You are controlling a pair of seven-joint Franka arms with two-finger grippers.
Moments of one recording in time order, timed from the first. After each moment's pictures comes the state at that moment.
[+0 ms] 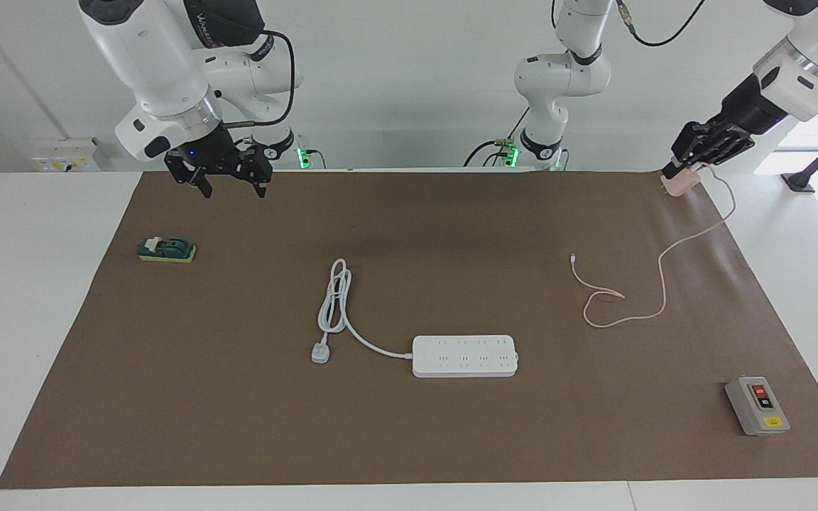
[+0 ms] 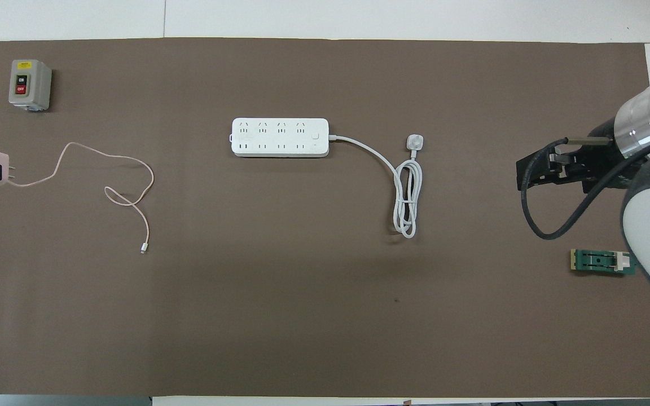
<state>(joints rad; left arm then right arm) -0.03 0.04 0.14 -1.41 -0.29 1.38 -0.05 0.17 0.03 -0.05 -1.55 0.06 1.48 0.17</state>
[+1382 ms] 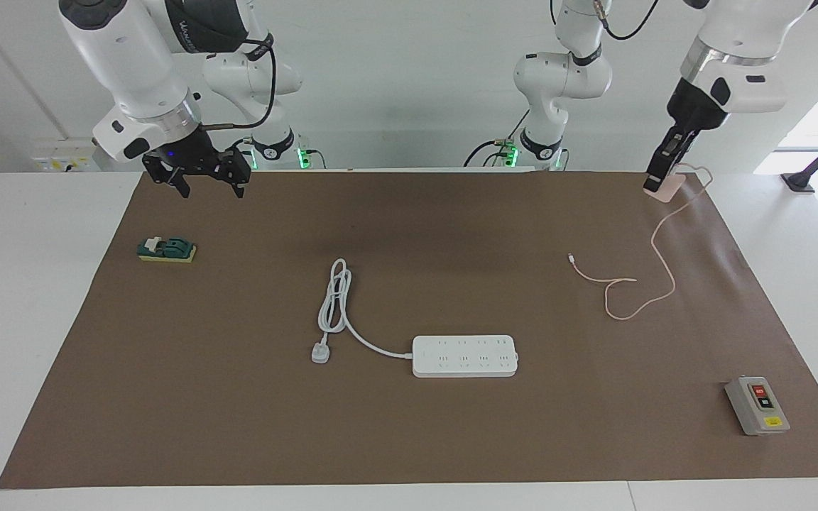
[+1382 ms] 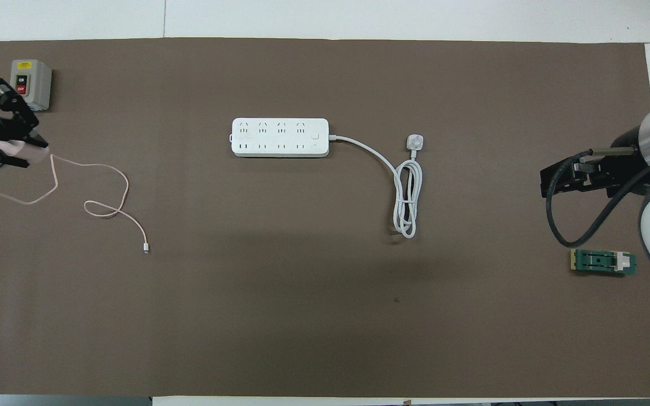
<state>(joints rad) -0.26 0.05 0.05 -1.39 0.01 1.50 -0.98 0.01 0.00 0.08 -1.61 0.01 1.50 0.11</state>
